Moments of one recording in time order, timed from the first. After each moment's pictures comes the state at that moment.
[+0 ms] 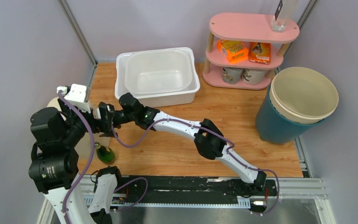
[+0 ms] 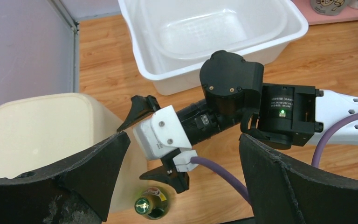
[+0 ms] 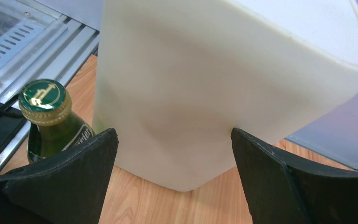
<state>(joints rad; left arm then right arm) 0.22 0.74 1.58 -1.19 0.39 0.17 1.13 2.50 2.28 0.06 -0.64 -0.47</state>
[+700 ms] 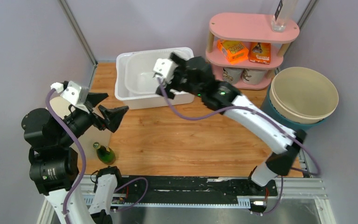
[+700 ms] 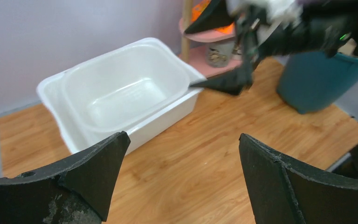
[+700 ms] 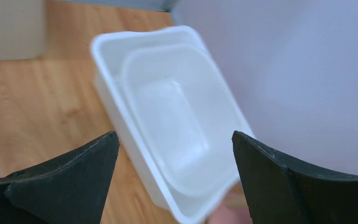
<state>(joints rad) 0.23 0.72 1.59 -0.96 0.77 0.03 0.96 1.72 1.80 -0.34 -0.13 -0.60</state>
